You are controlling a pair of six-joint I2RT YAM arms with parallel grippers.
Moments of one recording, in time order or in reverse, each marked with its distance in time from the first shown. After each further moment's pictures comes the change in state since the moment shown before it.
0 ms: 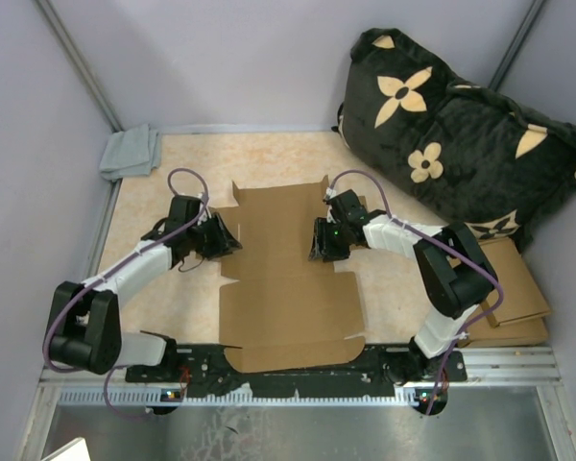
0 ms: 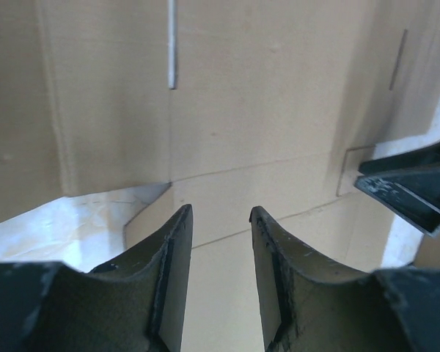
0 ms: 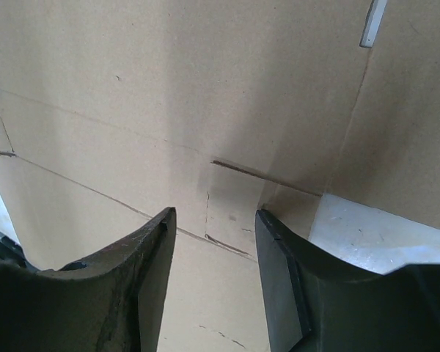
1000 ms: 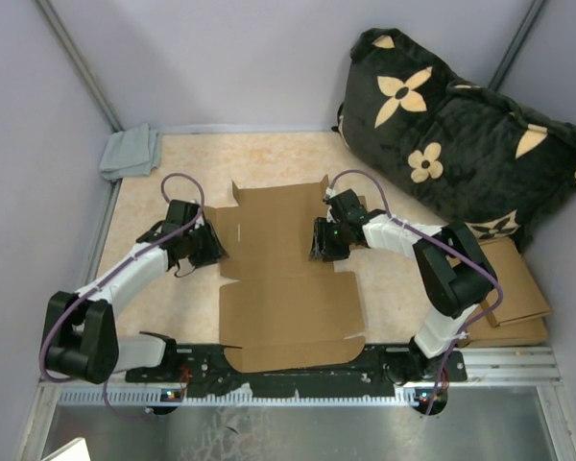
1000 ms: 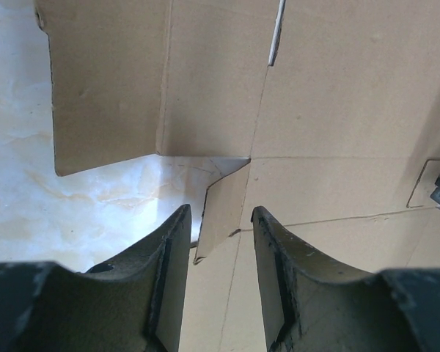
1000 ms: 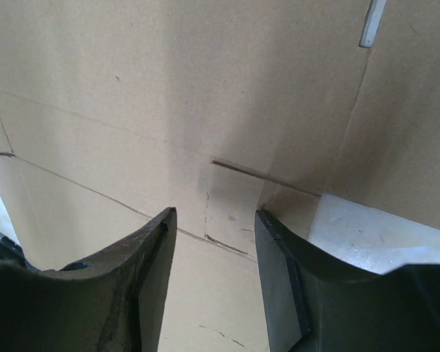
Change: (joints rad) left arm 0.006 -0.061 0.004 -0.194 -0.190 0.045; right arm 0.000 0.003 0.006 -0.006 0.001 -0.001
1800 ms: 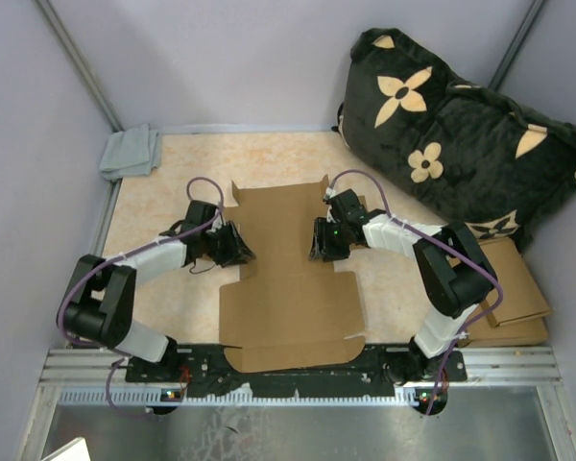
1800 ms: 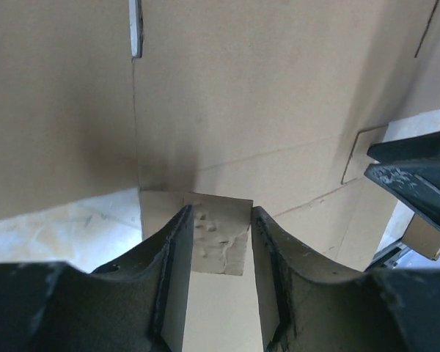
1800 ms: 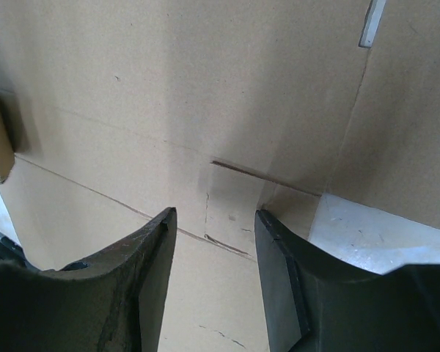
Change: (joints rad) left arm -0.065 0.177 -0.018 0.248 0.232 -0.104; right arm 0.000 0.000 0.000 0.000 0.000 0.000
